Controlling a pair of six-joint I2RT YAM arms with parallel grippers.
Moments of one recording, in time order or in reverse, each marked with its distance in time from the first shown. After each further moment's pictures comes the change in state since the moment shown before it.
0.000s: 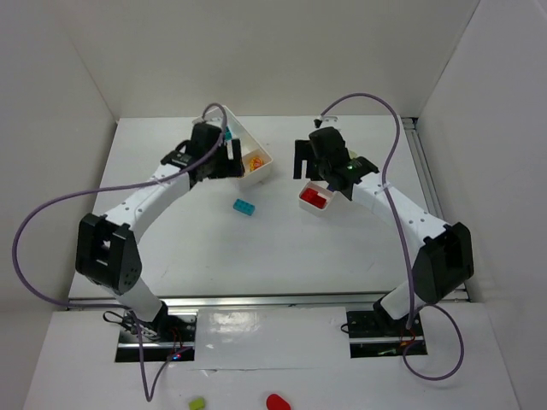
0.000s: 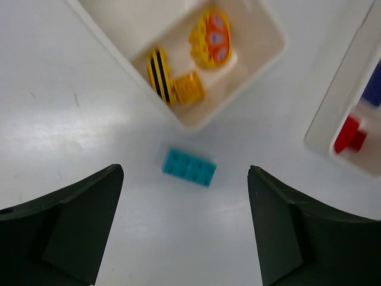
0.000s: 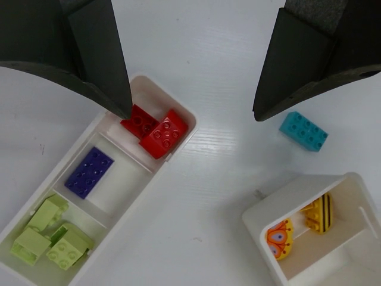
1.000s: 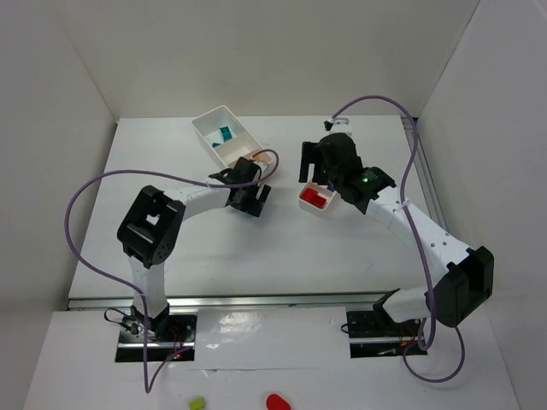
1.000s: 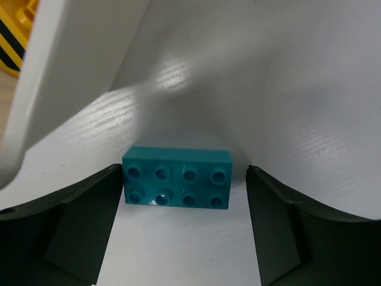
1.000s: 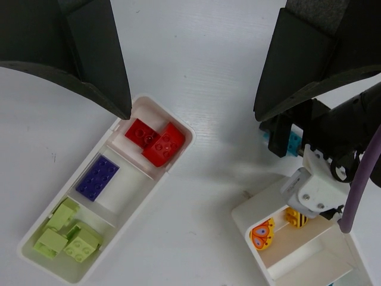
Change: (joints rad) left arm -0.208 0.272 -0.188 0.154 -0.043 0.303; right arm 0.040 -0.192 -0.076 -0.020 0.034 0.021
